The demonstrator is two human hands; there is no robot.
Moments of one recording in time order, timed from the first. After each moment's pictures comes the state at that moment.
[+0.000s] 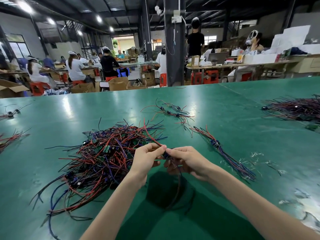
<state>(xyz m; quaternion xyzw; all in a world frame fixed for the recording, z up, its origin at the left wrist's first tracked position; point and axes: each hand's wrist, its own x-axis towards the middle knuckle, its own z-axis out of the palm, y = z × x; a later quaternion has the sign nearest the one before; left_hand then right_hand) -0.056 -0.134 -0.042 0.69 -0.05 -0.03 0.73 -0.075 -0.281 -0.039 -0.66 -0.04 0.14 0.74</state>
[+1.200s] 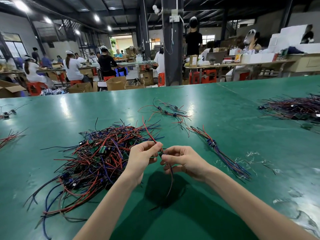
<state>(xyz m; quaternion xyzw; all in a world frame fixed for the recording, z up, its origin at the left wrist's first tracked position) -0.051 -0.132 -0.043 0.68 -0.06 -0.02 0.74 -0.074 -0.286 -0.048 -0.64 -0.07 0.11 0.76</state>
